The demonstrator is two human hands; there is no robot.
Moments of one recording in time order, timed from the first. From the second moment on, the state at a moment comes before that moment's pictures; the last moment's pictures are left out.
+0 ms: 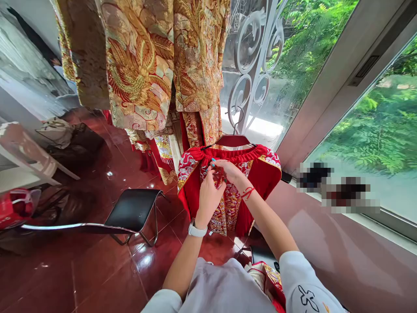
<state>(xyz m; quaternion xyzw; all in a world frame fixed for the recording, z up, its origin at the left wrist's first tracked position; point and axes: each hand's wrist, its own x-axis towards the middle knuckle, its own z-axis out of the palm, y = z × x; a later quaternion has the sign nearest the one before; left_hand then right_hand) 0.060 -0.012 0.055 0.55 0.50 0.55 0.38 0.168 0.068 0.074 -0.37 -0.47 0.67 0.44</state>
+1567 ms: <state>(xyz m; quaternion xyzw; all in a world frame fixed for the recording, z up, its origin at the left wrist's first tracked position) 0.038 -0.011 0.069 0.74 0.38 0.37 0.41 0.217 0.045 0.030 -0.40 -0.84 -0.09 0.35</state>
